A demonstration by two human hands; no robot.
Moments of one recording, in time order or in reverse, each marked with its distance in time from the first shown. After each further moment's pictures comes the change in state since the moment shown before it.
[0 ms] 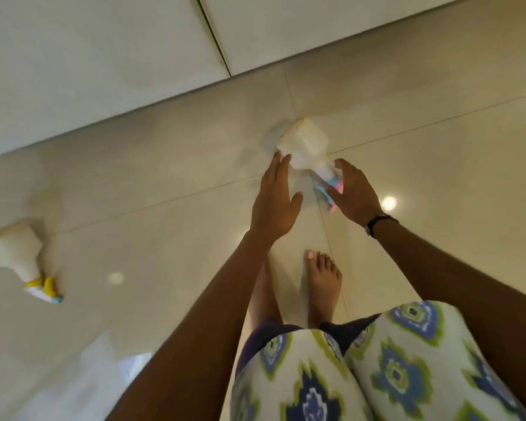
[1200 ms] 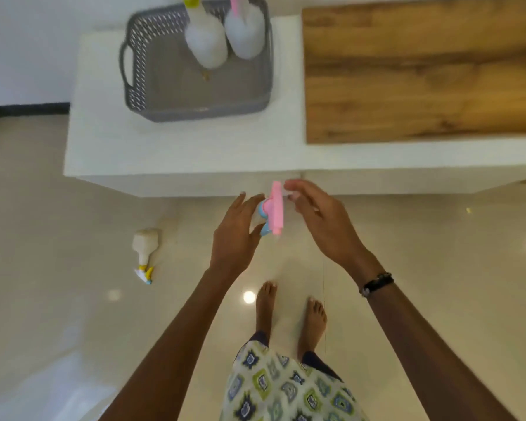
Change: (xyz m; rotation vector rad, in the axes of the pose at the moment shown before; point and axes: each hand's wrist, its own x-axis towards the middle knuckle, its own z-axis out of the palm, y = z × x) left_hand -0.214 0.133 -0.325 0.054 0.478 0.012; right_hand -0.243 -0.376 -0.238 0.440 -0.137 -0.491
